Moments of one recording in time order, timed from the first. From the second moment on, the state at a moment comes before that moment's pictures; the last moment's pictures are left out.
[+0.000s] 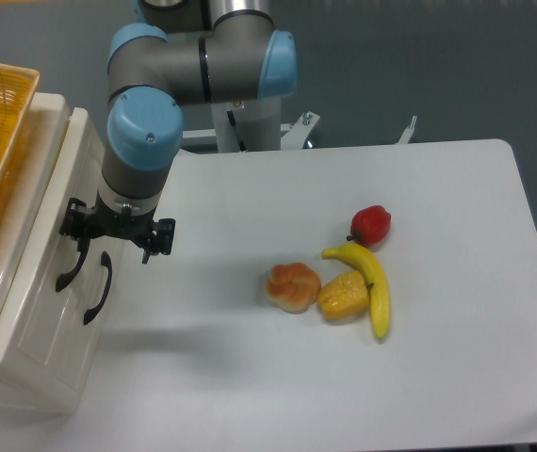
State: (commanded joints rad) arm 2.13 -1.84 -1.57 -1.28 1.20 0.15
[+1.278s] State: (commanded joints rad) arm 2.15 -1.84 -1.57 -1.28 1.24 0.16
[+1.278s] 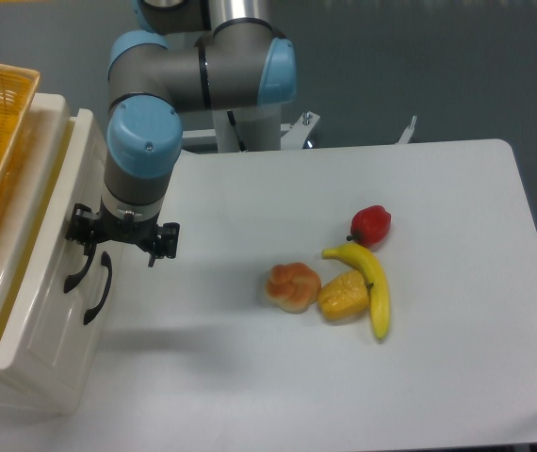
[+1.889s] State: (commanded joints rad) arm 2.19 -1.85 -1.57 -1.28 1.25 0.17
